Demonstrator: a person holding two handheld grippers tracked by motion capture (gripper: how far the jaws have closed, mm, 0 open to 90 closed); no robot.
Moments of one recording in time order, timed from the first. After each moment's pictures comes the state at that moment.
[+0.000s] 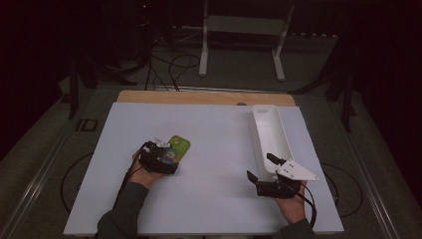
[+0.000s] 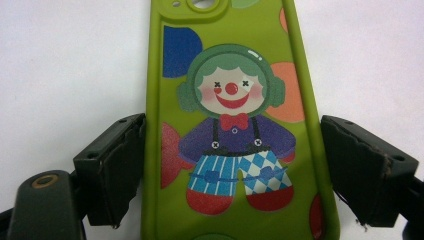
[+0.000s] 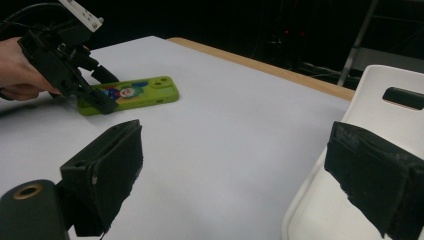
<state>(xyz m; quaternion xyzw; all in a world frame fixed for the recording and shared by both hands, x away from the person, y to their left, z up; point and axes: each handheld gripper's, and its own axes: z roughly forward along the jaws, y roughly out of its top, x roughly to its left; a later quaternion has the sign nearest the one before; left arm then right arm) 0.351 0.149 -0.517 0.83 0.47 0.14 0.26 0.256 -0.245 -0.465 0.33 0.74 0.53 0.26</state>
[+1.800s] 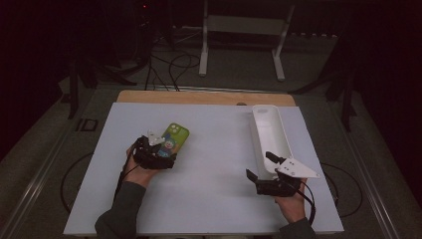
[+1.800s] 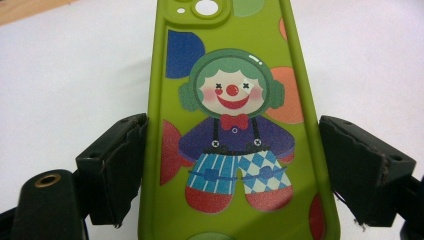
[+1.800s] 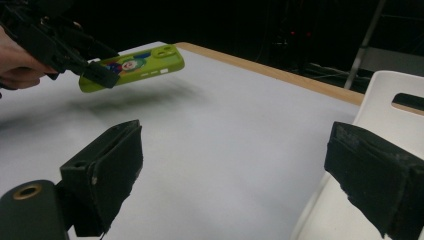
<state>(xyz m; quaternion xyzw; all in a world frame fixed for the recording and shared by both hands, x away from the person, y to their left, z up) 0.336 0.154 -0.474 0.80 0.46 0.21 0.32 0.258 -0.242 -0.457 0.33 0.74 0.54 0.24</state>
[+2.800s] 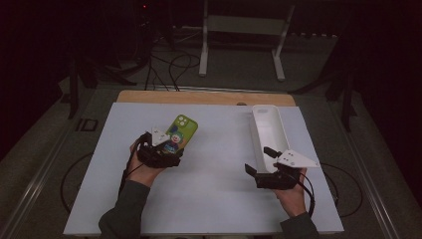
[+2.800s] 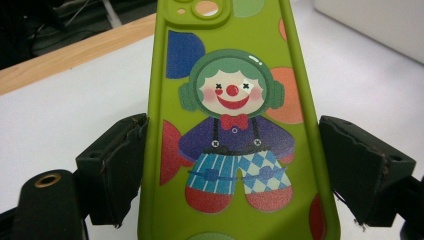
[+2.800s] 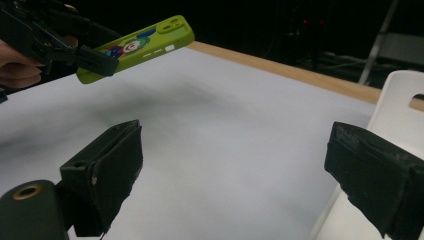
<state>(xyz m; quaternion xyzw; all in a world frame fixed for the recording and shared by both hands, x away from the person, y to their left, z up) 0.322 0.132 -0.440 0.80 0.42 0.24 0.37 0.274 -0.241 -0.443 0.34 0.74 0.54 0.20</state>
